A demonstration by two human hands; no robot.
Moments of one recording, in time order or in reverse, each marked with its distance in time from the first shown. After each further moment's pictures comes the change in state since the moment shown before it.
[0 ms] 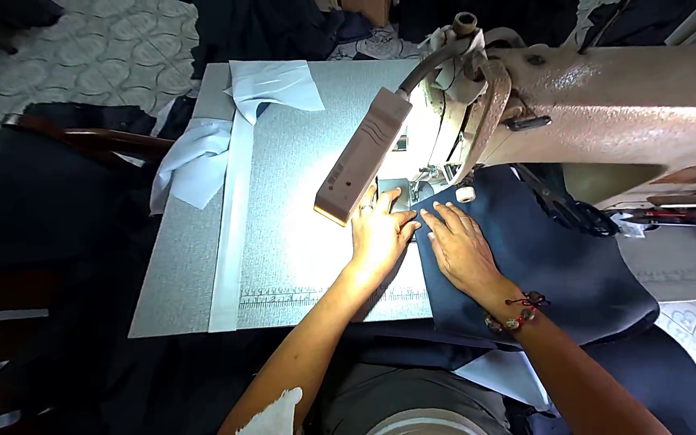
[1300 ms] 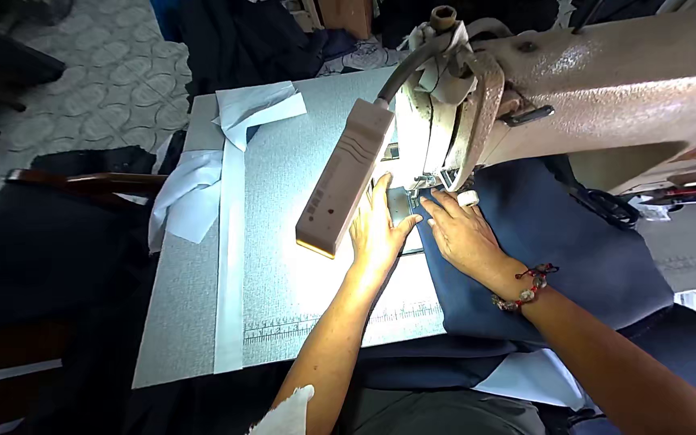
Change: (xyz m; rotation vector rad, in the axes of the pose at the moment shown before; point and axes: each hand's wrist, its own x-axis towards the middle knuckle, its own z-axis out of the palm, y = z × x) left_hand 0.022 -0.007 0.004 -0.099 0.185 -0.115; right_hand 0.031 0.010 0.008 -0.023 -0.018 0.037
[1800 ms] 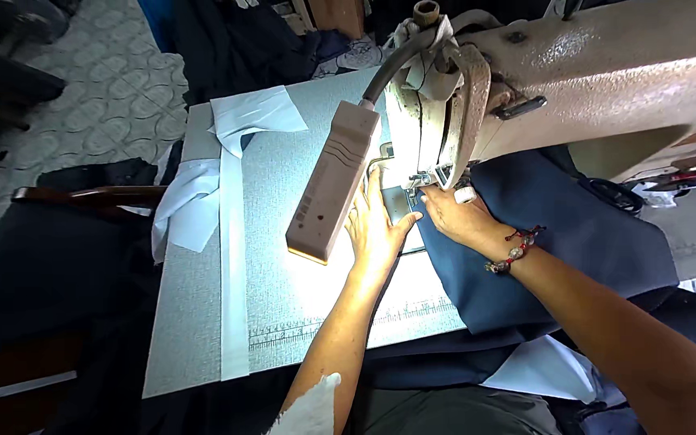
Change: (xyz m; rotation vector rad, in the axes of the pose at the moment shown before) left_hand 0.002 0.002 0.002 0.021 -0.053 -0.121; right_hand 0.033 0.015 0.001 0.054 -0.041 0.029
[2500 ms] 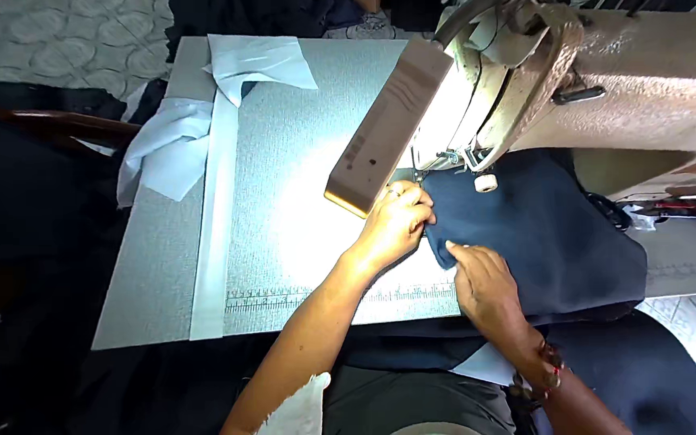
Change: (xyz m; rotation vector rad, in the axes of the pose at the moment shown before) left_hand -0.010 -0.022 0.008 -0.166 -0.123 0.682; right_hand -0.125 -0.041 -0.006 -0.024 0.323 -0.062
